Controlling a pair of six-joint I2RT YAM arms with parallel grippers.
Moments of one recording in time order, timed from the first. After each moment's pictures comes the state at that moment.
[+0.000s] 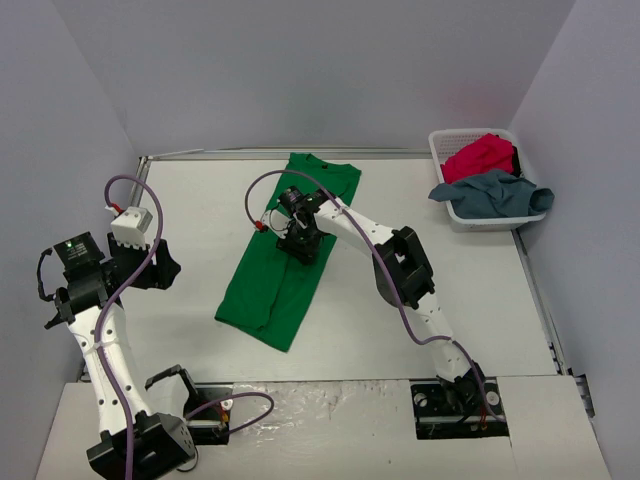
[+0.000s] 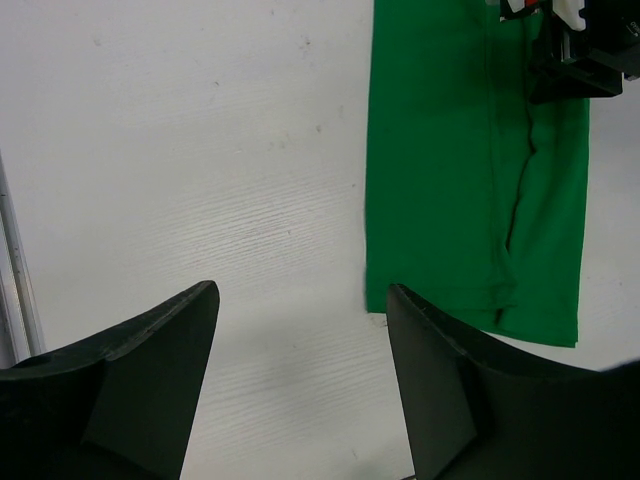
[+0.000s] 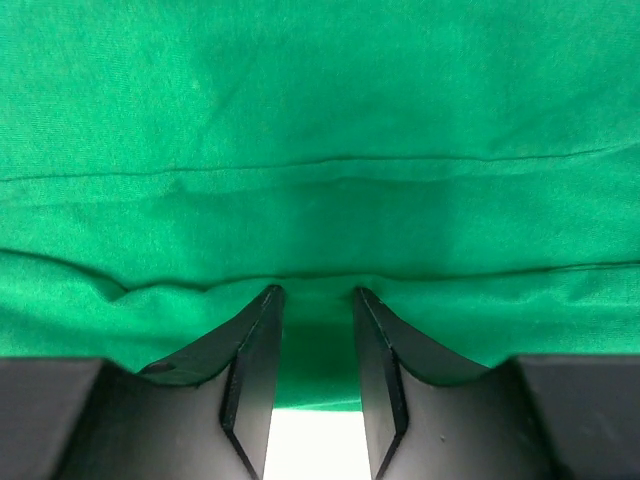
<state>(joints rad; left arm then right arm) 0.51 0.89 1.01 -0.89 0.69 0.42 0.73 2.42 2.09 -0.95 -0.17 -0.53</state>
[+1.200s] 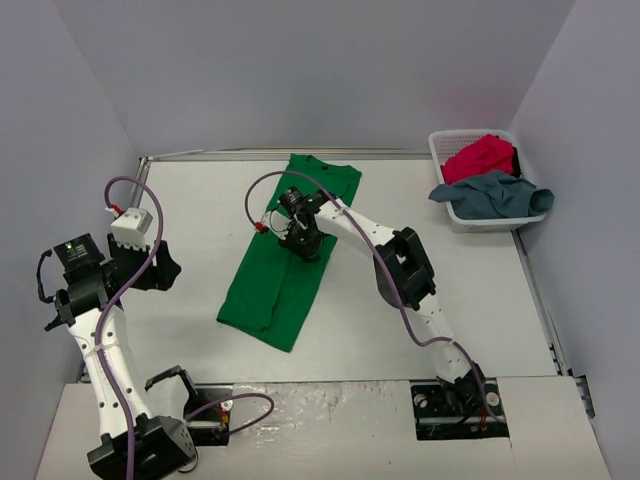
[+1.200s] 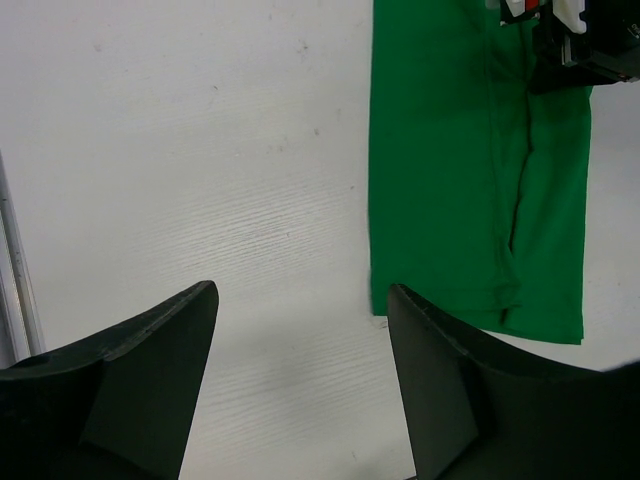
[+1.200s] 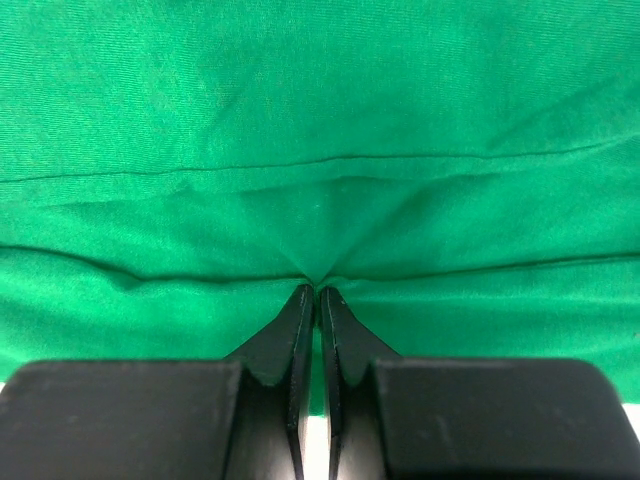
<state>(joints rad) 0.51 0.89 1.00 -0.89 0.69 0.42 0.73 2.41 2.08 -0.95 -0.16 -0.54</state>
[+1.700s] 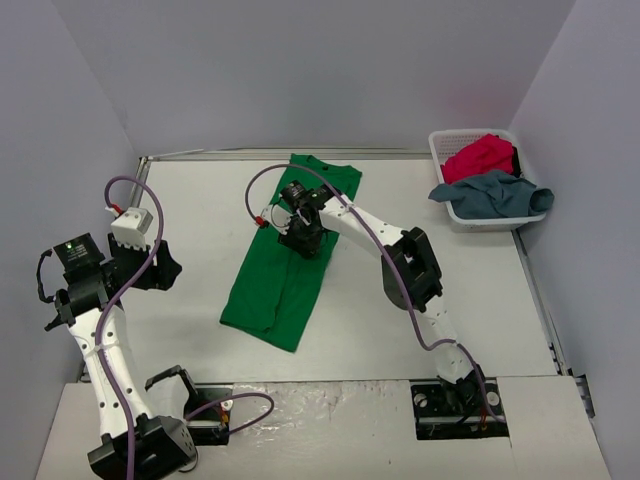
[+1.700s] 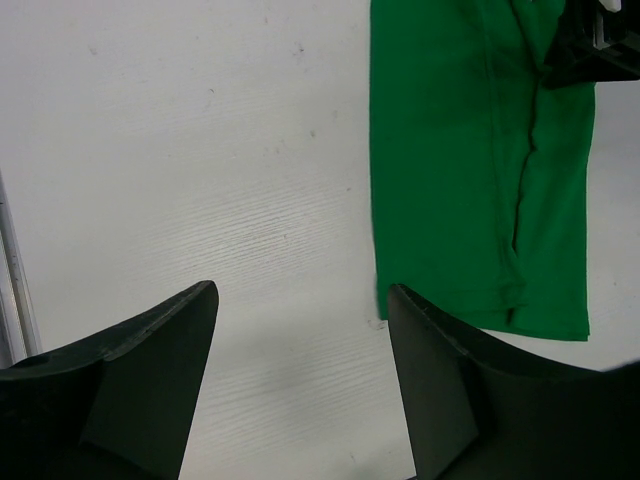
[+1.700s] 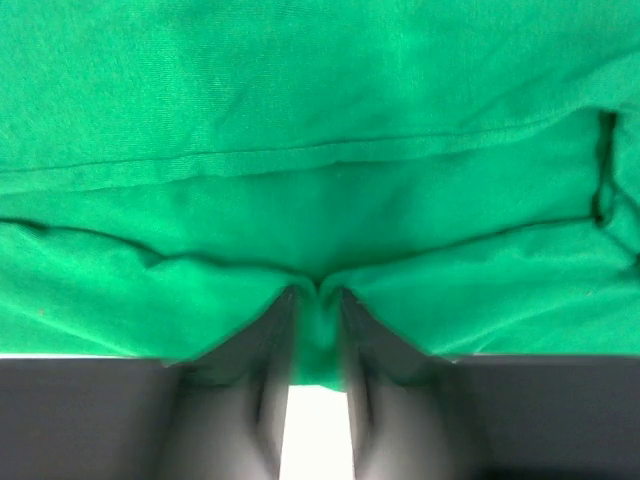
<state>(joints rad) 0.51 0.88 1.00 -0.89 0.70 0.42 0.73 2.34 2.06 -0.96 -0.16 -0.53</state>
